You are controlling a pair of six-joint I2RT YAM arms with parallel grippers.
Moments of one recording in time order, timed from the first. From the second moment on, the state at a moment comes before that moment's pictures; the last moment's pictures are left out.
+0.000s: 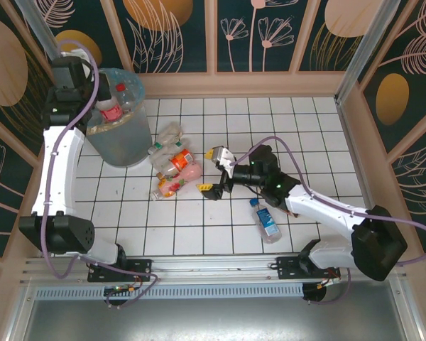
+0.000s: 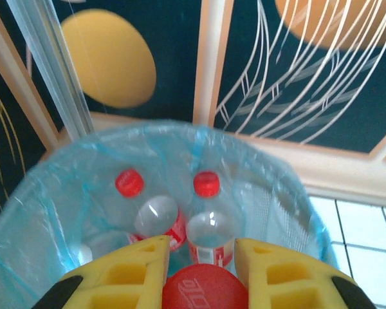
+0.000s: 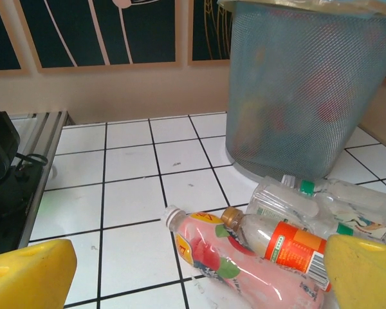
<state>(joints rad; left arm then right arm) 0.02 1.50 1.72 -0.65 -0.08 -0.14 0.78 1.27 0.75 0.30 -0.58 -0.20</state>
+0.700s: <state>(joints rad) 0.03 1.51 1.45 -0.50 0.00 -0.11 0.83 1.33 0.83 0.20 -0.55 -0.24</state>
